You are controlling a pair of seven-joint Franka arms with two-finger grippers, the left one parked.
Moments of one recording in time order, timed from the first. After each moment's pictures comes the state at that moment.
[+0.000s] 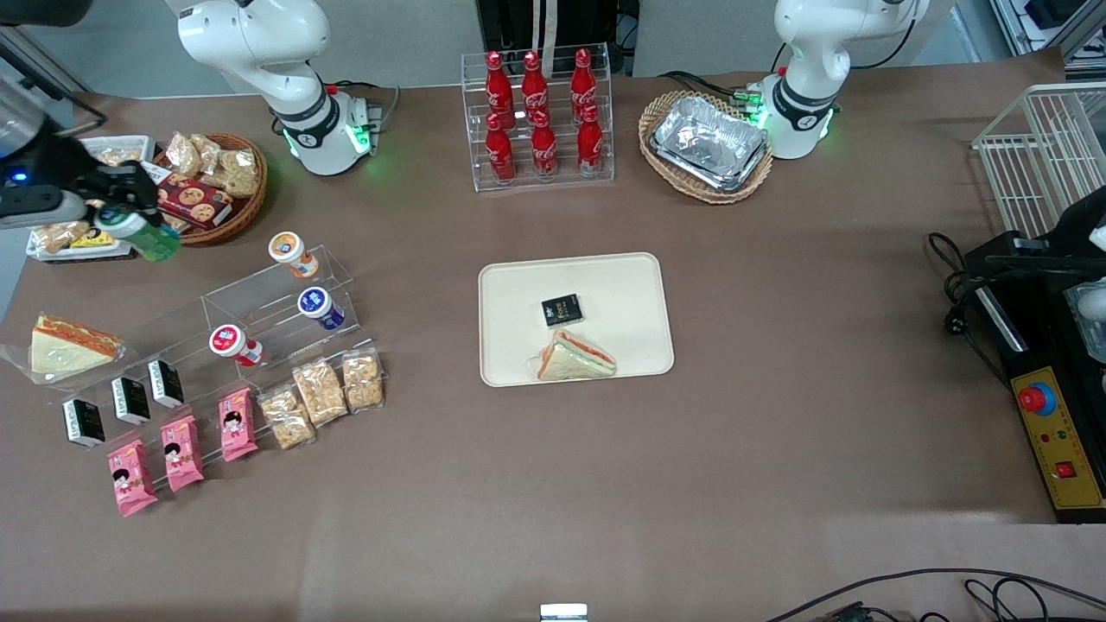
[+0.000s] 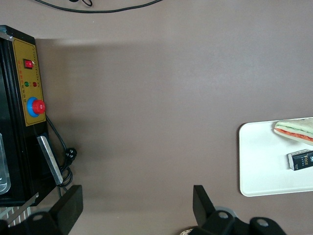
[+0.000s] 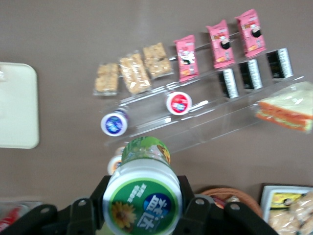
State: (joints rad) arm 0.06 -0.25 -0.02 -1.81 -0.04 1.54 -0.05
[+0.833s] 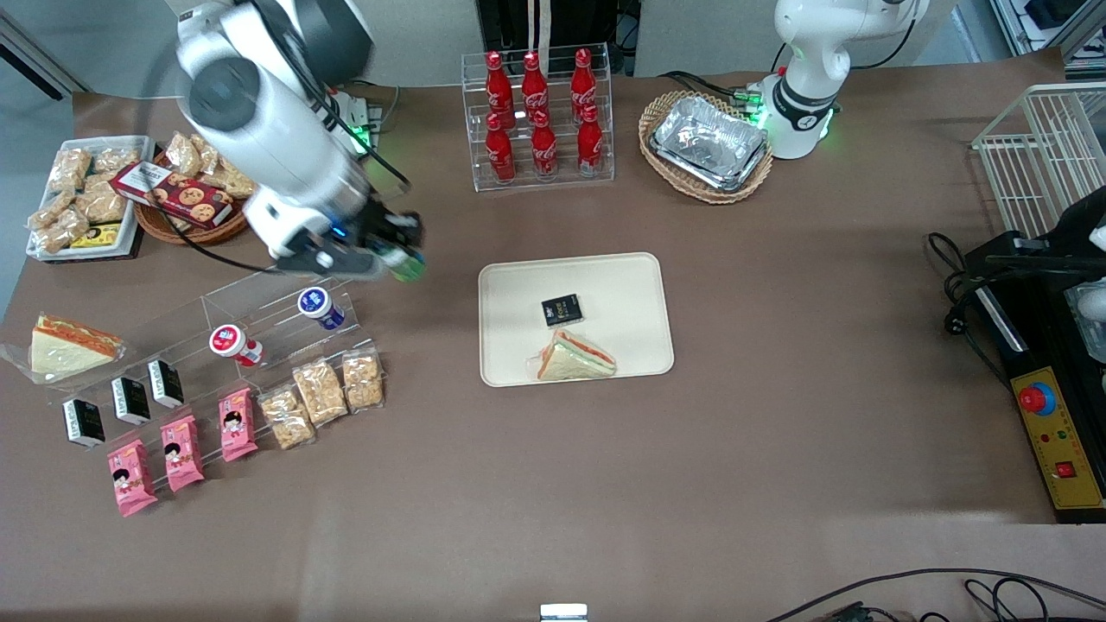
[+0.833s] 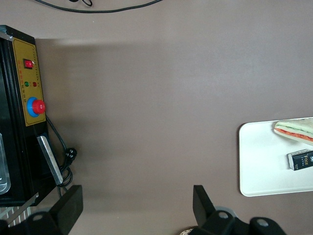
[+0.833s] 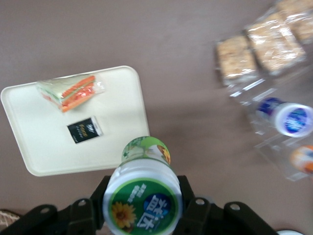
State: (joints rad) arm 0.15 0.06 0.36 -1.79 0.13 1.80 0.62
